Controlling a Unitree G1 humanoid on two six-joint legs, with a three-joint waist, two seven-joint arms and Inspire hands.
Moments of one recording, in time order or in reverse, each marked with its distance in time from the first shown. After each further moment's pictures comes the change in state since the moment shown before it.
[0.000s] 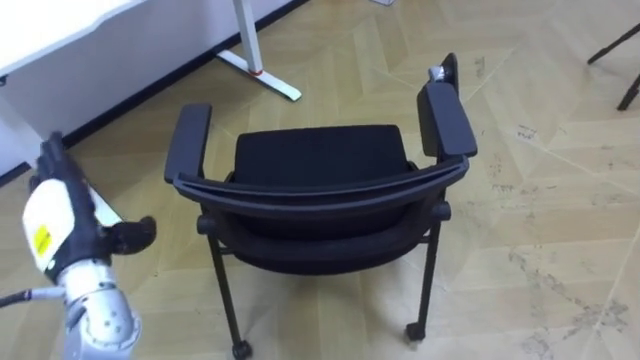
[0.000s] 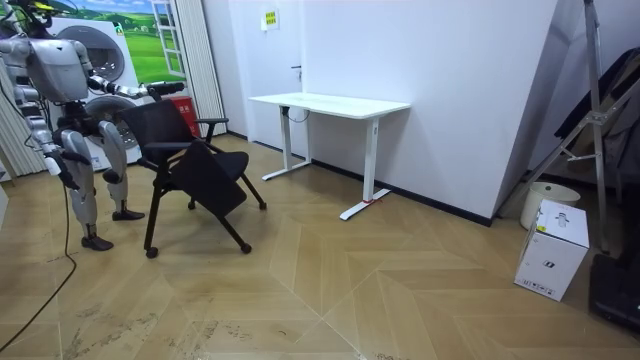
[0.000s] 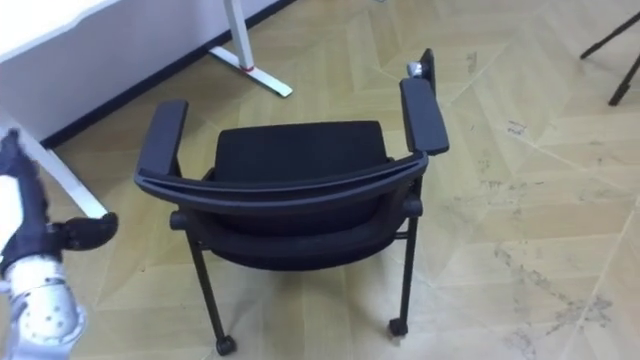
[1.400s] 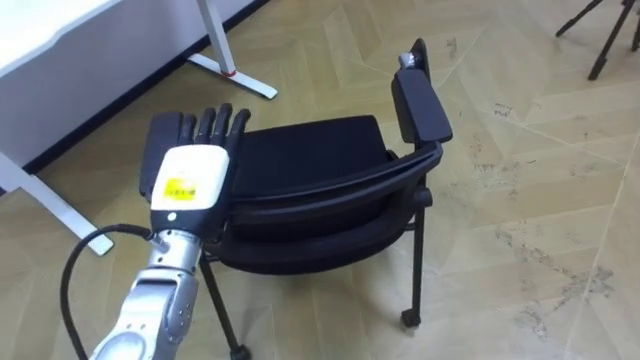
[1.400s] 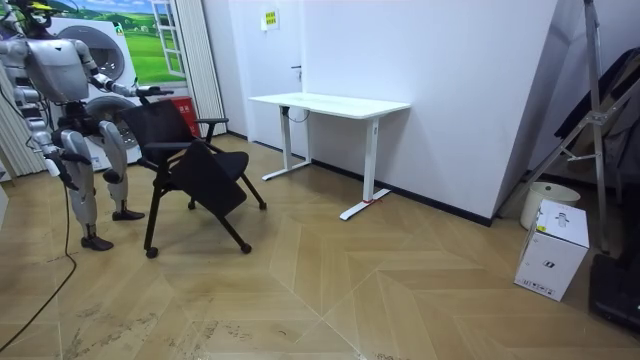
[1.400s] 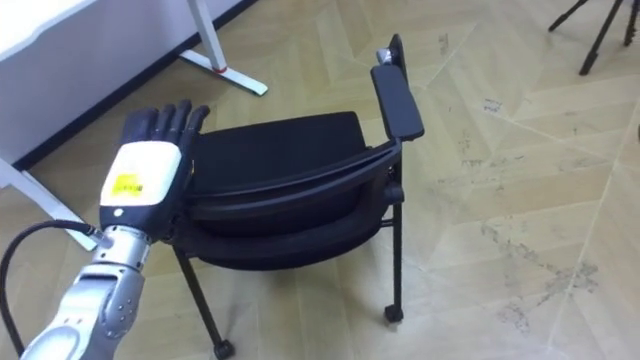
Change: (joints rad) left arm -0.031 0.074 -0.326 -0.141 0.456 0.108 -0.244; right arm -0.073 -0.014 0.058 0.088 0.064 -0.007 0.015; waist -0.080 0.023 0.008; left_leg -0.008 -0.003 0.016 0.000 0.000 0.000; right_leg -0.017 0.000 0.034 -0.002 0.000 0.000
